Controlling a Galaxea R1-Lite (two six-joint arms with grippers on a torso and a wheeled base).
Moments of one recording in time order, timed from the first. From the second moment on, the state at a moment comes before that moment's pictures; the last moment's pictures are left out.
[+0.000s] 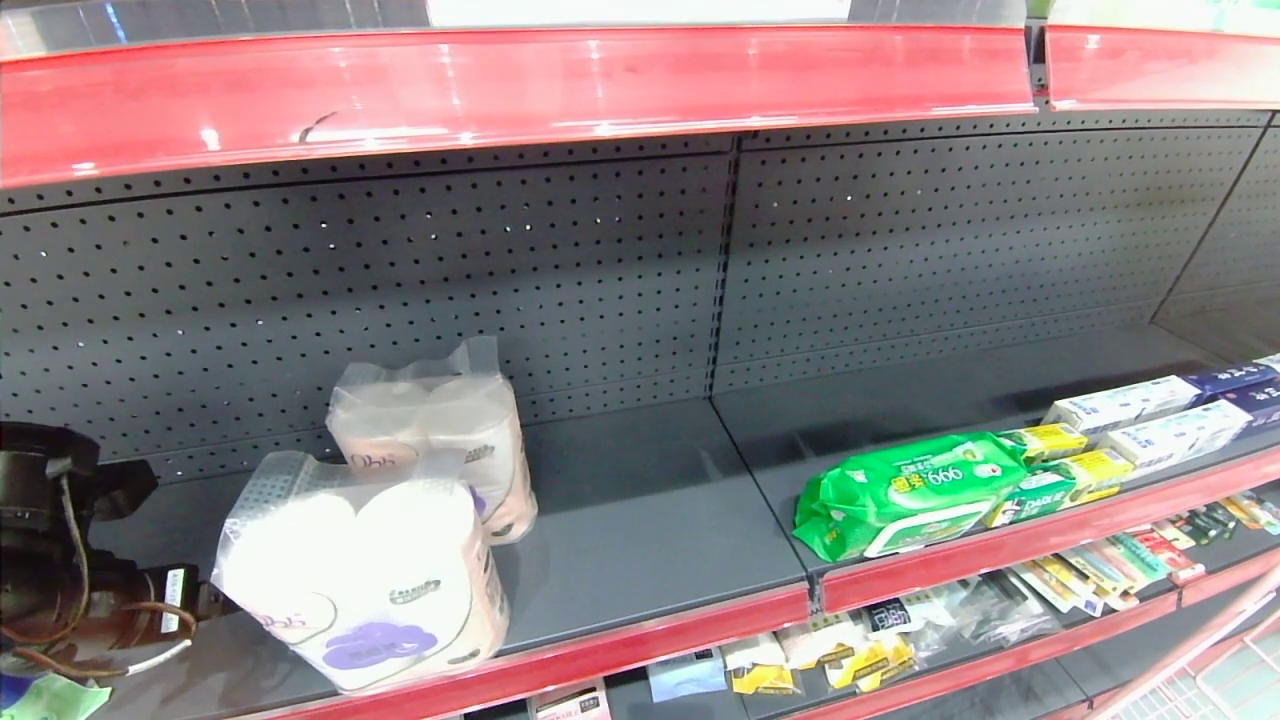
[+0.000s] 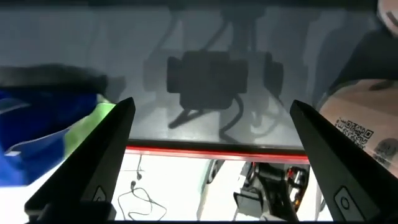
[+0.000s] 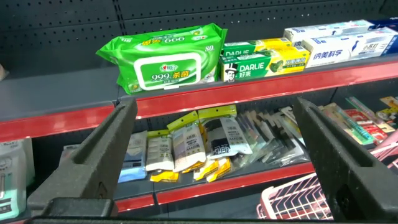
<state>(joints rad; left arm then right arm) 0.25 1.55 -0.53 -0.01 0.03 0.01 0.00 0.00 0.00 0.00 0.01 0.00</state>
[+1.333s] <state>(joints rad) 0.22 1.76 -0.53 -0.08 -0.06 0.01 0.00 0.00 0.00 0.00 0.01 0.00</state>
